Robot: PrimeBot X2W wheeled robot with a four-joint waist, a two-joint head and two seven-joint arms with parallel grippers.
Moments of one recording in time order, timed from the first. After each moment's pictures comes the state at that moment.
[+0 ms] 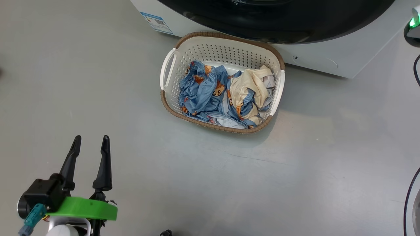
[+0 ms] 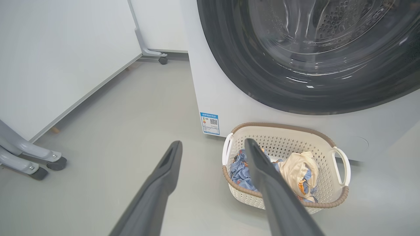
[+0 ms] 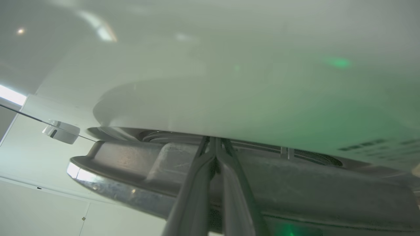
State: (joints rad) left arm -0.01 0.11 -0.08 0.03 -0.37 -0.13 -0.25; right arm -0.89 -0.22 -0.05 0.39 1.46 0.12 0.42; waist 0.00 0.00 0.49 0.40
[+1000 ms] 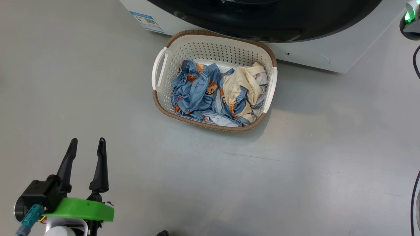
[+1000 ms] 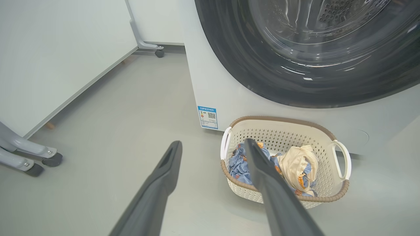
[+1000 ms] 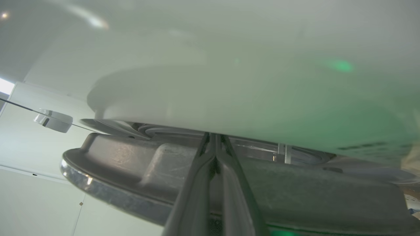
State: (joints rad) left arm 0.00 0.11 -0.06 0.05 -0.37 -0.13 -0.25; right arm -0.94 -0.23 0.01 0.42 1.47 0.12 0.51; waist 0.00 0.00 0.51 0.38
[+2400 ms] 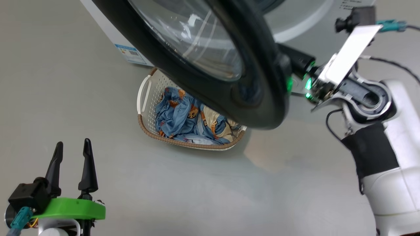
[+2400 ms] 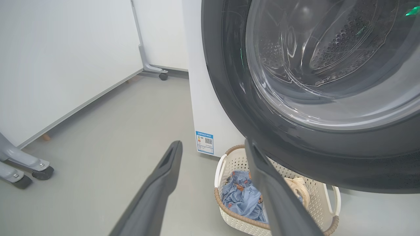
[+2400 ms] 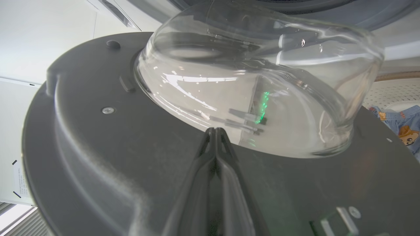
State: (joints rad) left arm 0.00 0.08 0.02 0.07 -0.37 -0.13 -0.25; right arm -0.73 -0.12 0.27 0.28 1.52 0.12 0.68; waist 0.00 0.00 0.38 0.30
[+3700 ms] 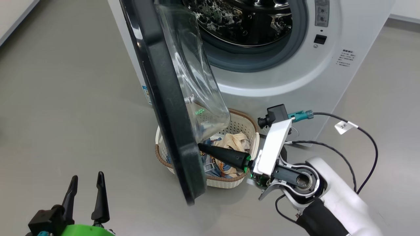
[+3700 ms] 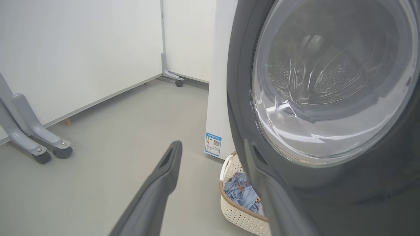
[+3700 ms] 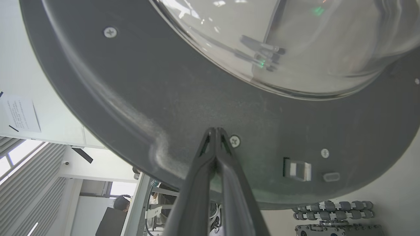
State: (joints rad) left arm 0.11 0.05 -0.01 0.11 -0.37 -0.13 -0.25; right arm -0.43 -0.07 0.62 0.21 1.61 0.12 0.60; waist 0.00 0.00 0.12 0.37
